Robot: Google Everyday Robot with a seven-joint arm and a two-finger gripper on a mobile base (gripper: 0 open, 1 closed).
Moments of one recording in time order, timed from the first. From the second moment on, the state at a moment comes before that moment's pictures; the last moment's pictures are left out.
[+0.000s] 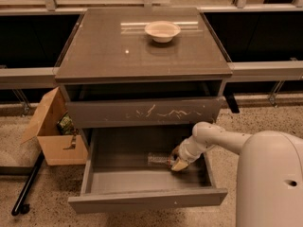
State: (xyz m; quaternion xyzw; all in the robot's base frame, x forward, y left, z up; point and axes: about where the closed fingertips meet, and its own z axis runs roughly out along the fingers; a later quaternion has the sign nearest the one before) arm 0.618 -0.129 0.369 -0.67 0.71 0.13 0.18
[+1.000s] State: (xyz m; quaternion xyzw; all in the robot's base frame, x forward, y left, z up) arm 0.569 -0.157 0.524 -0.68 0.66 0.08 0.31
